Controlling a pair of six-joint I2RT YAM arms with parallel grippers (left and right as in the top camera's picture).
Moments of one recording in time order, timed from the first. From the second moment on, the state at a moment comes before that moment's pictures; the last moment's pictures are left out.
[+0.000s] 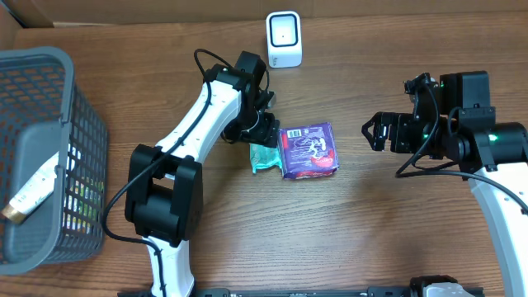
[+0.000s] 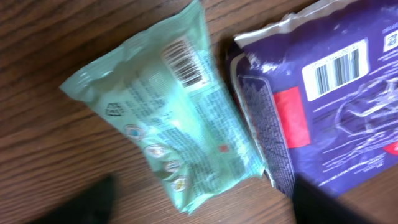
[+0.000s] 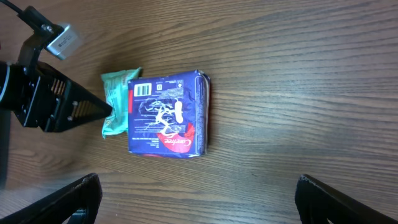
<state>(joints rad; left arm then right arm) -0.35 2.06 1.65 -1.12 0.22 -0.07 0.07 1.31 1.27 -1.01 -0.35 0.15</state>
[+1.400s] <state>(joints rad) 1.00 1.79 2.10 -1.52 0.29 -0.21 0.07 1.31 1.27 -1.01 -0.35 0.15</state>
